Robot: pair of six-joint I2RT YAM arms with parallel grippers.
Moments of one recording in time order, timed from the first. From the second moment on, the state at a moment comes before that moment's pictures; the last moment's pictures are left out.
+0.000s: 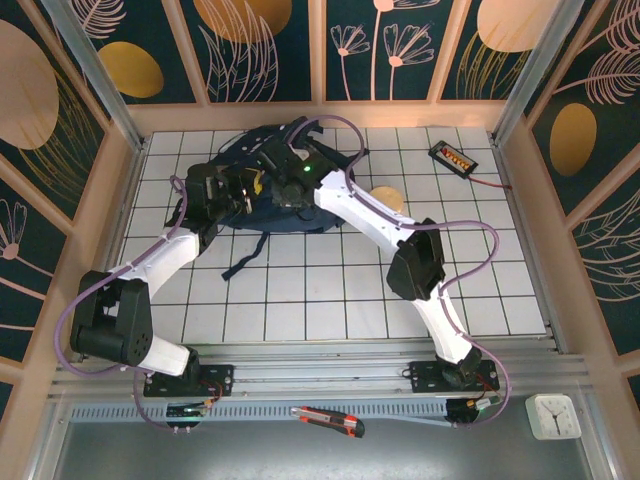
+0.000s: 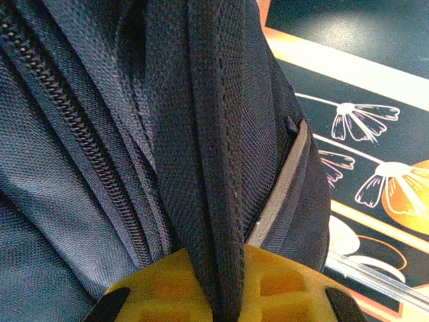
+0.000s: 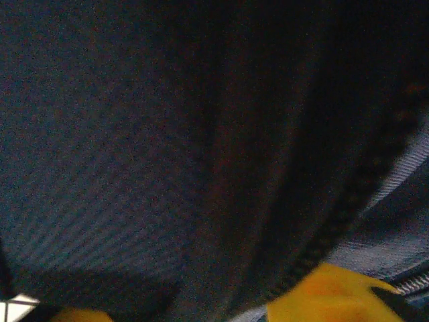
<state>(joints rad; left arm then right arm) -0.24 1.47 0.90 0.24 0.33 -1.79 0.87 2.23 2.27 -1.07 0.27 0.77</state>
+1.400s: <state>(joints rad) -0.24 1.47 0.88 0.25 0.34 -1.79 0.85 2.21 2.35 -1.13 0.09 0.75</state>
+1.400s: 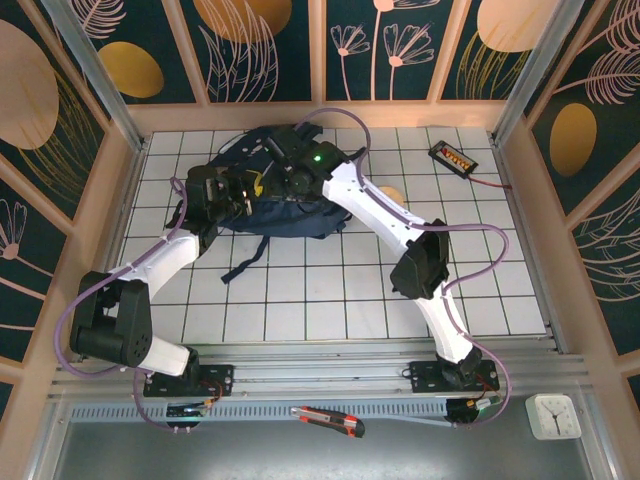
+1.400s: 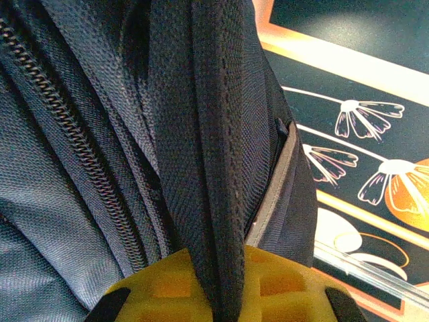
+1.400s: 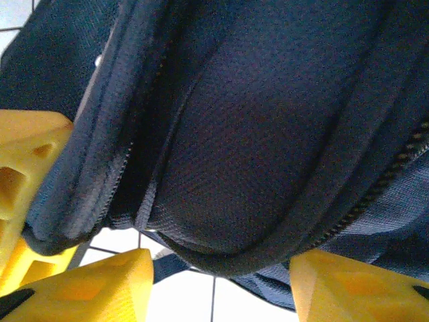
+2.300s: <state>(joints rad) -0.24 1.47 0.90 0.22 0.34 -1.79 0.89 2.27 2.37 -1.17 0.22 0.70</state>
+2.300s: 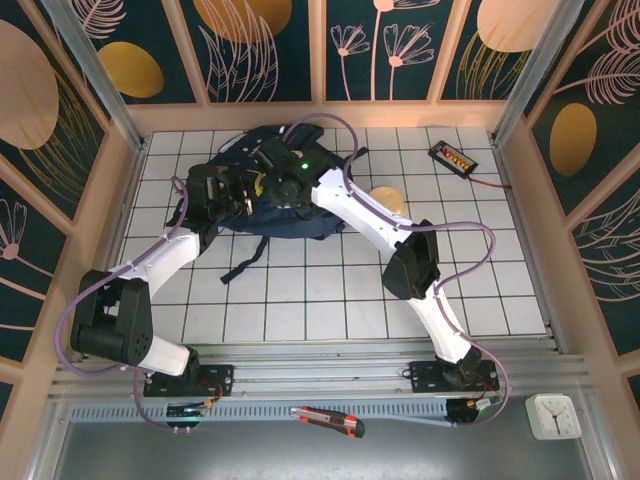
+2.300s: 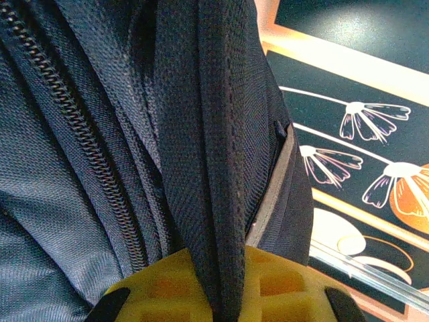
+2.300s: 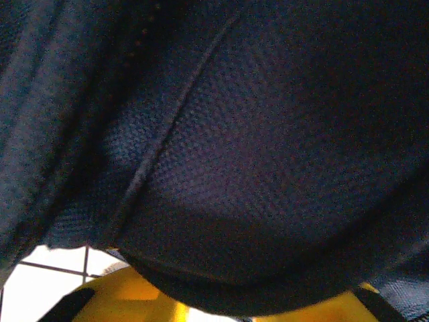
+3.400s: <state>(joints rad) -0.24 1.42 0.89 0.09 0.41 -1.58 0.67 1.97 1.89 -0.90 -0.37 0.58</state>
